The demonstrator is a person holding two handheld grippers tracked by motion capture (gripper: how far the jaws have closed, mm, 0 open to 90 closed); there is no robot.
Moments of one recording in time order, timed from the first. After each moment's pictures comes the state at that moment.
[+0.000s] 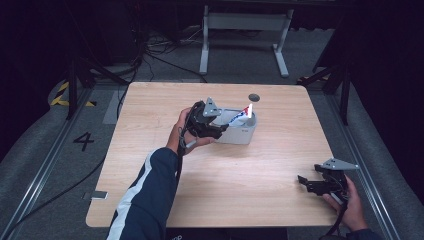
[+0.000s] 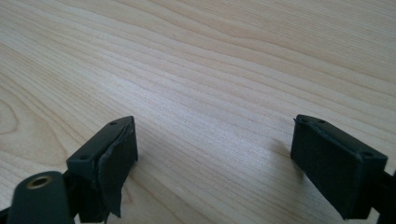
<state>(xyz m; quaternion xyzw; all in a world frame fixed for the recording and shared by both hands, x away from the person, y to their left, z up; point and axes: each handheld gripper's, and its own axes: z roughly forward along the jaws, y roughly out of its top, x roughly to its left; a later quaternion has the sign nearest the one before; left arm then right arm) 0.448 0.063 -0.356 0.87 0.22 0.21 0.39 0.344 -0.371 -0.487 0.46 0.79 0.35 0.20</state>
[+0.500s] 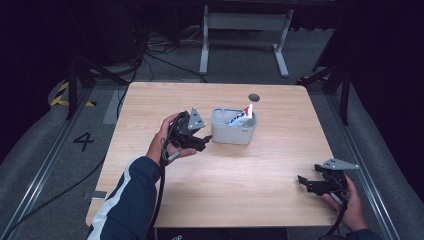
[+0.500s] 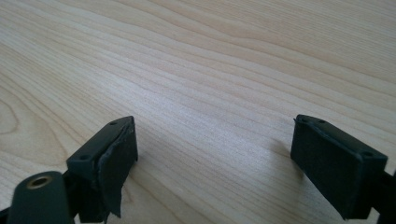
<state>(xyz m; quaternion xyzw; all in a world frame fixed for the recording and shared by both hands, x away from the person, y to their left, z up) 0.415 0.104 -0.363 0.88 0.22 0.24 0.34 0.344 -0.371 -0.487 0.46 0.79 0.35 0.20</state>
